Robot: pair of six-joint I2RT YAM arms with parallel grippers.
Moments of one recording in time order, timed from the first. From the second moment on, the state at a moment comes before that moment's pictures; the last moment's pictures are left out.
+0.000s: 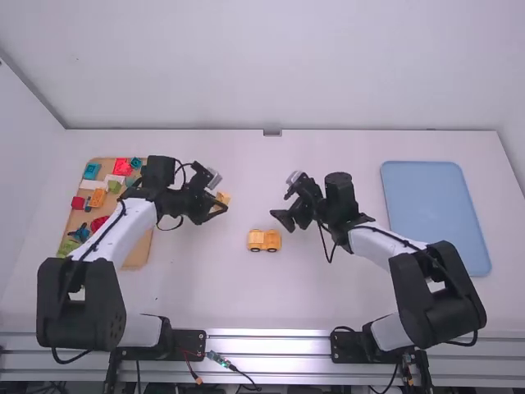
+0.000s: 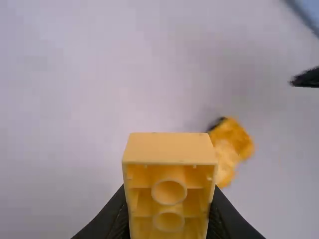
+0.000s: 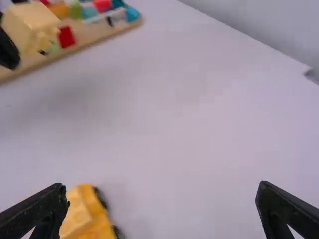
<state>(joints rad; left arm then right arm) 0.00 1.48 0.93 -0.51 0.71 0.51 0.34 1.59 0.67 0.33 -0.63 -0.28</state>
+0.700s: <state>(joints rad) -0.12 1.48 0.83 -0.08 1.25 0.71 0.32 1.59 0.69 0.76 -1.27 -0.07</state>
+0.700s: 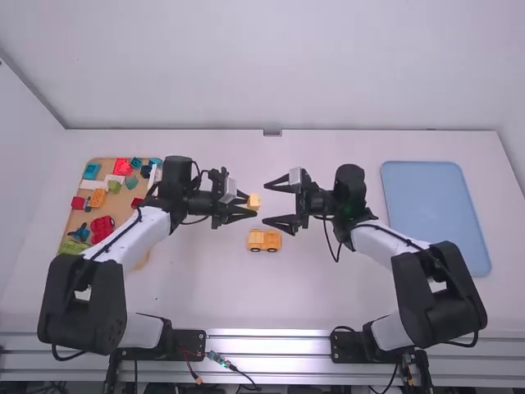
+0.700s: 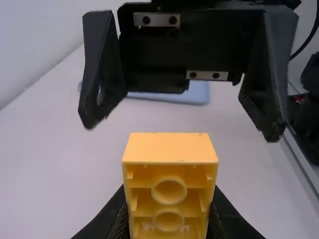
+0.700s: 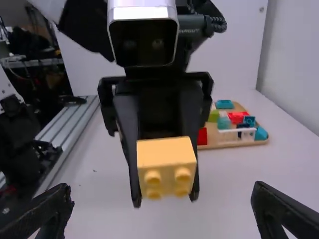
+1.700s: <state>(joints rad) -0.16 1.48 0.59 0.76 1.31 0.04 0.37 1.59 0.69 0.89 -1.28 0.08</state>
